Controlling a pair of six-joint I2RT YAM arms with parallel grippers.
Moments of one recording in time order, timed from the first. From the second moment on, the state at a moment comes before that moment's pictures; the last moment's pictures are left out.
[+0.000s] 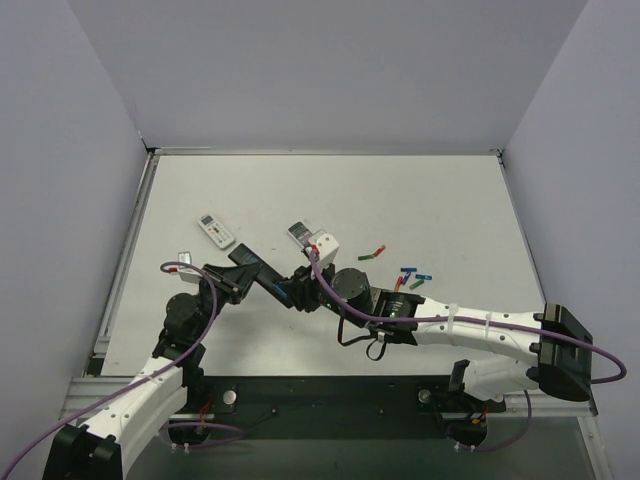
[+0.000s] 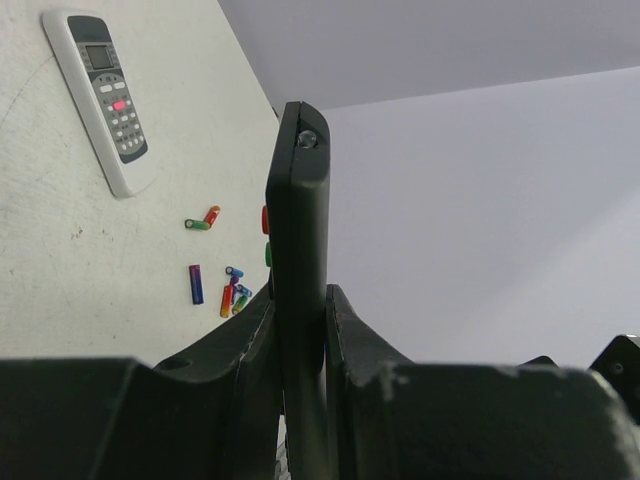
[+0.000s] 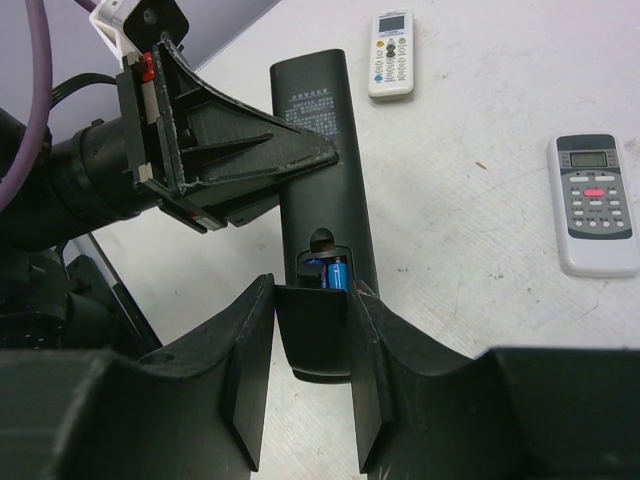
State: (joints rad) left arm -0.34 0.65 0.04 0.63 0.14 -1.43; right arm 1.20 1.29 0.82 0.22 0.29 0.33
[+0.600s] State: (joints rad) left arm -0.34 0.63 0.04 0.61 0.14 -1.44; right arm 1.21 1.28 0.78 0.28 0.34 0.31
